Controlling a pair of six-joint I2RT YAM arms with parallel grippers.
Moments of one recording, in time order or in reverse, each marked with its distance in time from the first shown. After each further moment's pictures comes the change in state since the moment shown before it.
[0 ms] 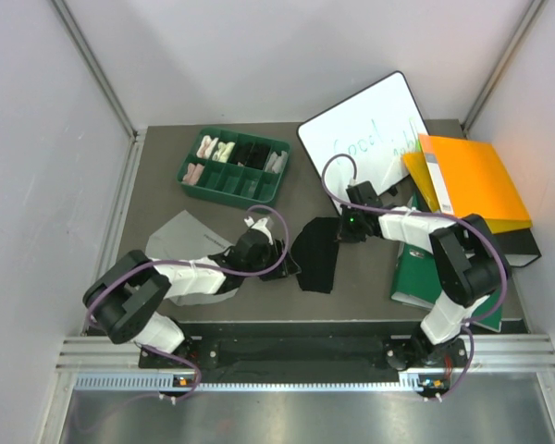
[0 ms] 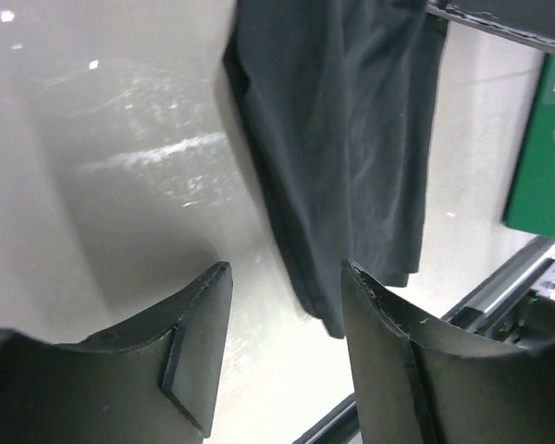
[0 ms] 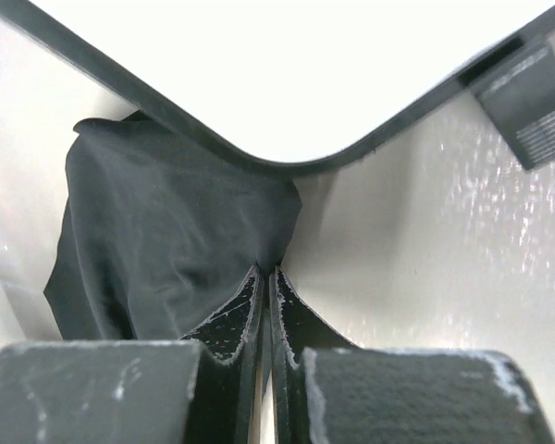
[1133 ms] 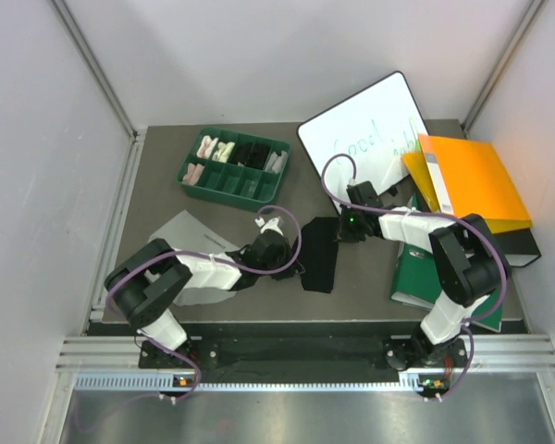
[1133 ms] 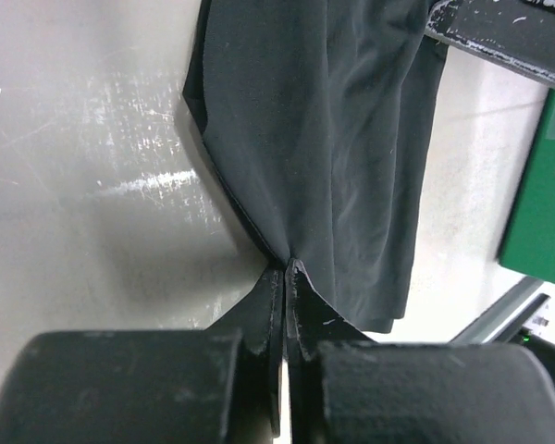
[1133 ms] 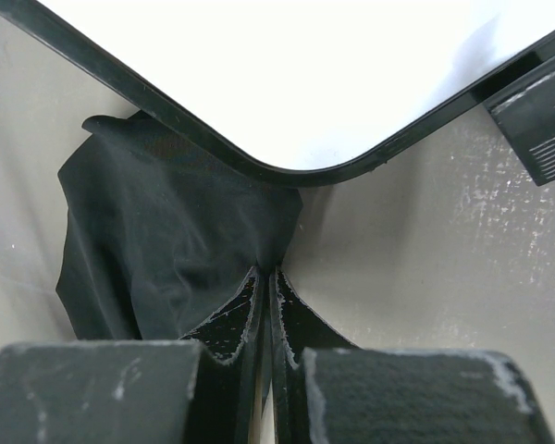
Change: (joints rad) left arm -0.065 0.157 0.086 0.056 -0.077 -0.098; right arm -0.004 0.006 0.001 0.023 -0.022 -0.008
